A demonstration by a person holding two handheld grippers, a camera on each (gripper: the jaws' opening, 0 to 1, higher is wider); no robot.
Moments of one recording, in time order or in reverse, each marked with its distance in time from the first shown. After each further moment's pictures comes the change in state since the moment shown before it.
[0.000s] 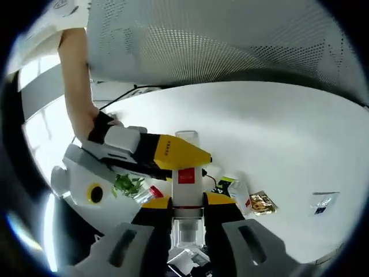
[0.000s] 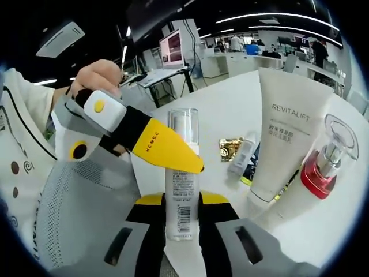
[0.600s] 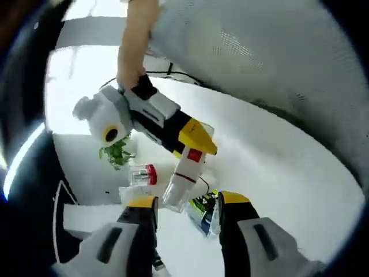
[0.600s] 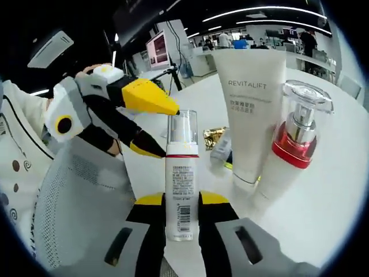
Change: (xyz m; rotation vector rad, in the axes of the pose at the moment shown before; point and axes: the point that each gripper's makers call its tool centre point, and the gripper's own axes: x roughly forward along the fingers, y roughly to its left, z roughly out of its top) left arm -0.004 0.004 -0.019 -0.655 -0.049 0.035; right arm -0.018 -0.019 -0.022 0.059 0.008 -0.060
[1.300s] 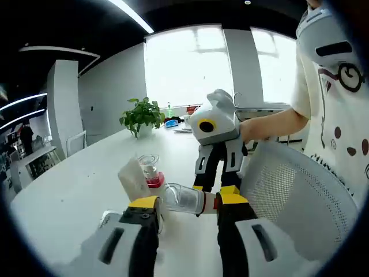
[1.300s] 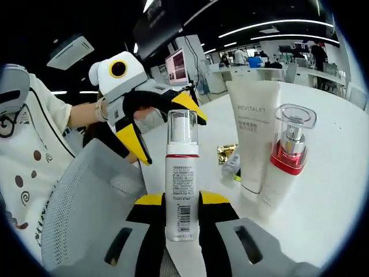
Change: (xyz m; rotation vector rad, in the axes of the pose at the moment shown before) left arm -0.005 0.045 0.016 -1.214 -0.450 -0.003; right arm -0.026 0.025 0.017 -0.086 -0.157 0.131
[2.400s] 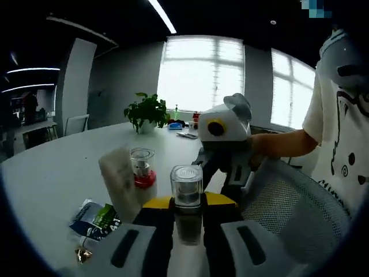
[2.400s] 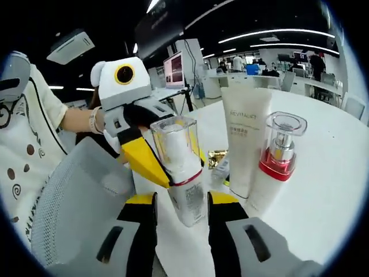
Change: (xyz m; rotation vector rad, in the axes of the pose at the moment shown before) left arm 0.042 -0.011 -0.019 -0.140 0.013 0.049; right arm -0.003 -0.025 0.001 -0.023 -0.016 -0.098
